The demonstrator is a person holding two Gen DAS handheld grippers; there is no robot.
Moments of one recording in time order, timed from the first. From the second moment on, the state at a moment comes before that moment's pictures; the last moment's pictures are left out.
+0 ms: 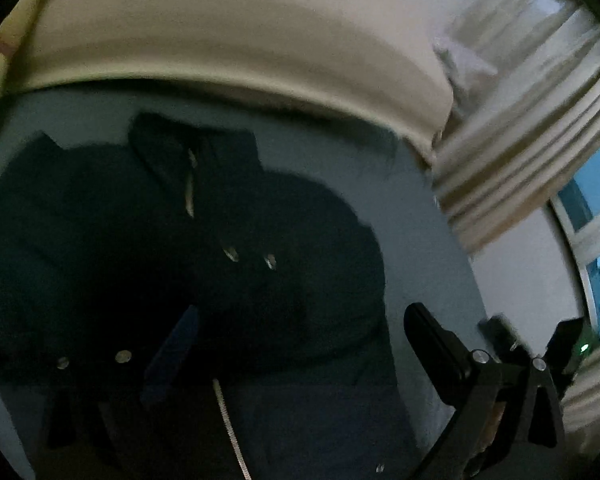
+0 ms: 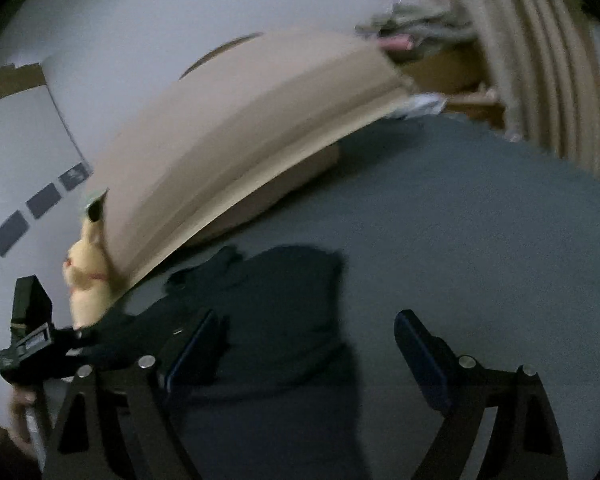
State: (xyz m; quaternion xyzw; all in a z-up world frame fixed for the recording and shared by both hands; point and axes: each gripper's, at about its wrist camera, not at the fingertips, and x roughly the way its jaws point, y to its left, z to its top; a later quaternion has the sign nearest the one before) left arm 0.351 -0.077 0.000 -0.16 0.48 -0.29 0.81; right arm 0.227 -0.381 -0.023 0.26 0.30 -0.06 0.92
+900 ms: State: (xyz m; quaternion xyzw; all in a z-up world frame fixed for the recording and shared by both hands) left arm 0.243 0.199 -0.130 -0.19 0.39 0.04 0.90; right arm 0.378 -0.206 -0.085 0.13 0.47 0.03 0.87
